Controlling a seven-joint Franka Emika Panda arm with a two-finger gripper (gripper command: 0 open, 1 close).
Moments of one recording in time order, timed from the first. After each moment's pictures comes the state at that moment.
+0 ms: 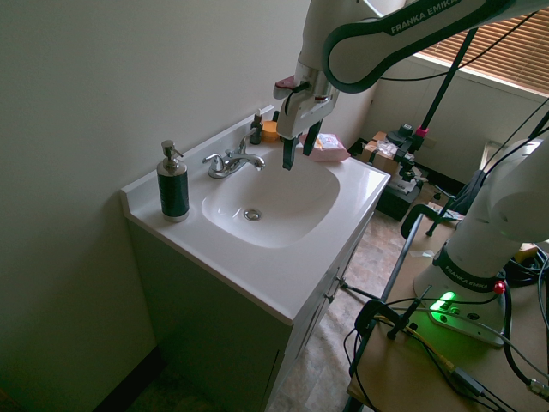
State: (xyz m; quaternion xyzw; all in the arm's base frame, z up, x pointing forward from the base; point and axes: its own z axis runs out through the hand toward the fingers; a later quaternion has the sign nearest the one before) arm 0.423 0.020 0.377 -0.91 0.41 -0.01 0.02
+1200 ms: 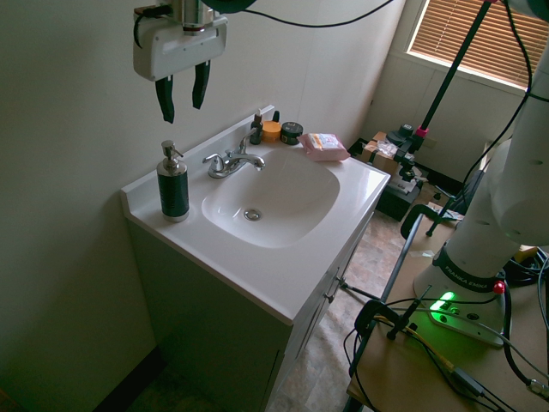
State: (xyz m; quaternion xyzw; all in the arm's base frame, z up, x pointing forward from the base) arm 0.609 0.198 0.489 -0.93 0.37 -0.05 0.02
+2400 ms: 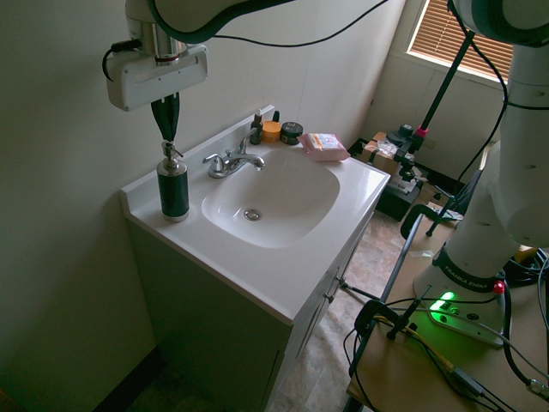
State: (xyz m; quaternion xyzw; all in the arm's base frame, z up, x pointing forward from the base) arm 0.625 0.222 0.445 -0.91 0.41 -0.02 -0.01
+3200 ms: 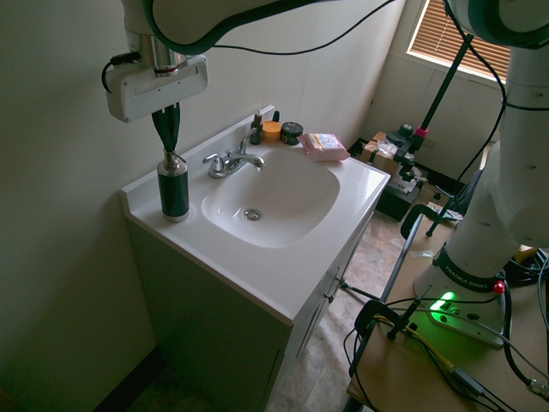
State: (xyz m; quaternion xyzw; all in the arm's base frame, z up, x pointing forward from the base) arm 0.622 0.230 0.424 -0.91 0.41 -0.01 -0.01
